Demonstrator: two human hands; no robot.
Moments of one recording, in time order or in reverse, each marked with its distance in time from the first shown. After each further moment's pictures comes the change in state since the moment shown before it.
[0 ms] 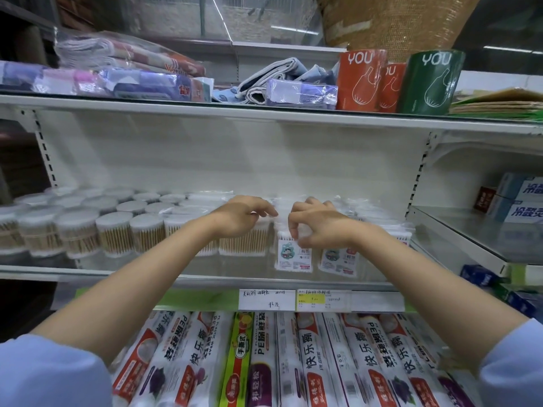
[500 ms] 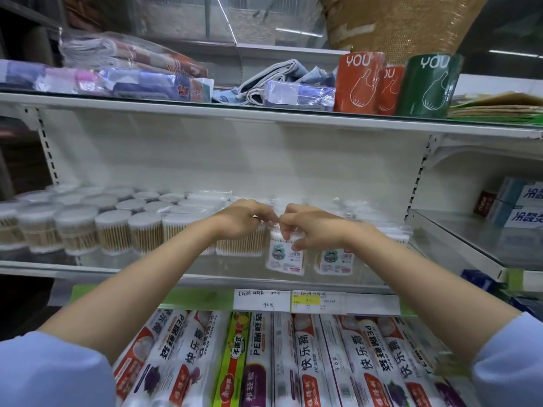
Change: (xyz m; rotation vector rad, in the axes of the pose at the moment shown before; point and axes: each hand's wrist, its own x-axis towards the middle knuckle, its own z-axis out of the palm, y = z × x) left_hand 0.004 0.007 0.008 -0.011 -0.022 -0.007; right_hand 0.001 -0.004 -0.004 0.162 -0.103 -0.016
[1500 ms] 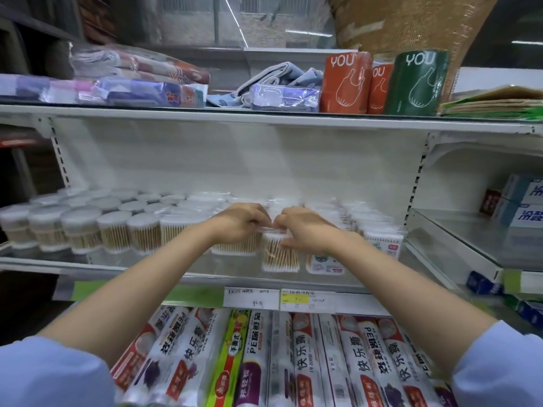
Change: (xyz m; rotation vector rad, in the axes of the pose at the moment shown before) left_hand -0.002 0.012 0.010 0.164 0.028 0.053; right_hand 0.001 0.006 0.011 -0.144 0.153 0.014
